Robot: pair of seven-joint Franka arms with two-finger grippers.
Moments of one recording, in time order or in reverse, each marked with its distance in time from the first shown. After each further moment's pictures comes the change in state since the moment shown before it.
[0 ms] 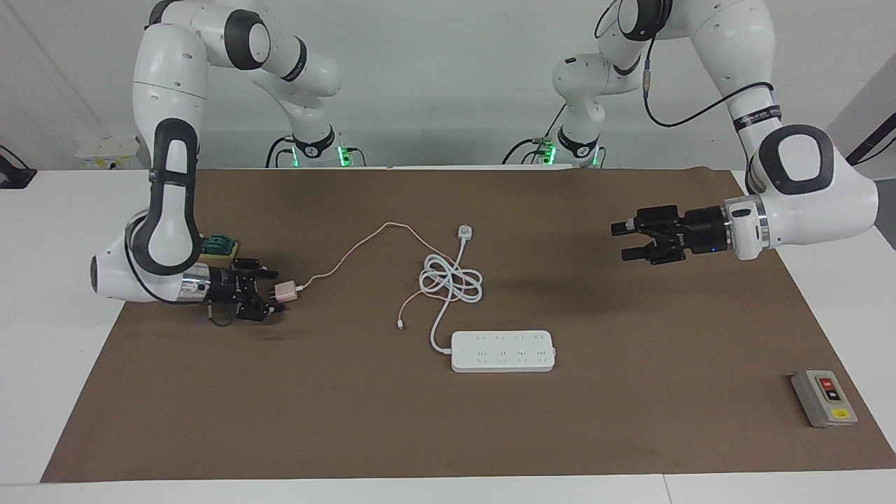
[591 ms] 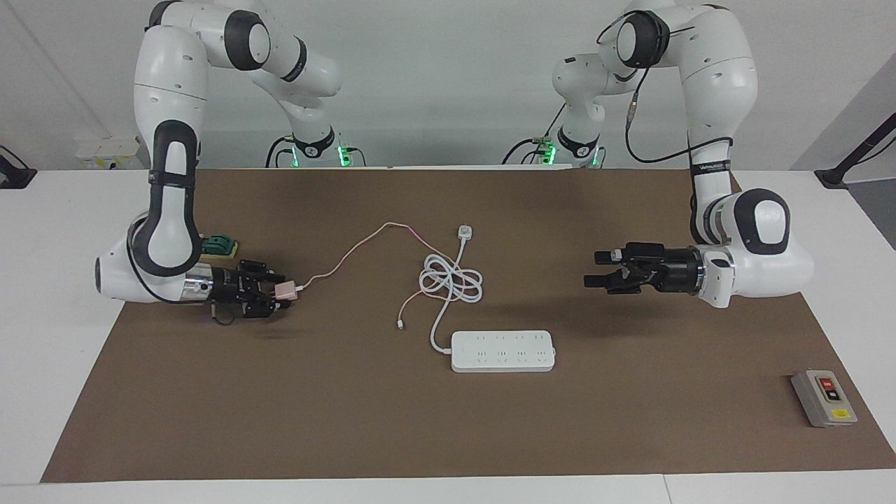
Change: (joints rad) left arm -0.095 0.095 -0.014 -0.003 -0.312 0.093 0.073; right arm 0.000 -0.003 0.002 -0.011 0.014 -0.003 -0.072
